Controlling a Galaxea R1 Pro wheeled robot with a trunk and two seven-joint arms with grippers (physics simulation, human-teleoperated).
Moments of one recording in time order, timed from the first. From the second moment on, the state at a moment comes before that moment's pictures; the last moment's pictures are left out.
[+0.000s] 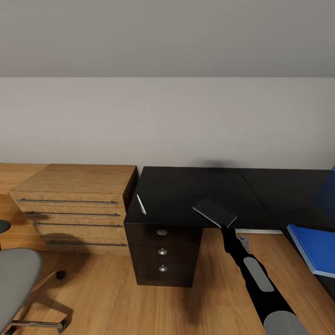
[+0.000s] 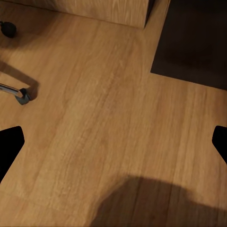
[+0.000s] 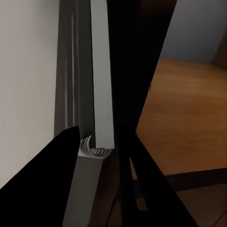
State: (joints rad) left arm 0.20 0.10 -0.37 -1.07 0.38 -0.21 0.45; right arm -0.51 -0.02 -0.11 -0.85 -1.33 0.13 0.09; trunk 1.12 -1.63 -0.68
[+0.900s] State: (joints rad) left arm 0.20 0.10 -0.37 -1.05 0.38 -0.21 0.45; right arm -0.35 -0.01 -0.11 -1.24 -1.33 0.03 0.09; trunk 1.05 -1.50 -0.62
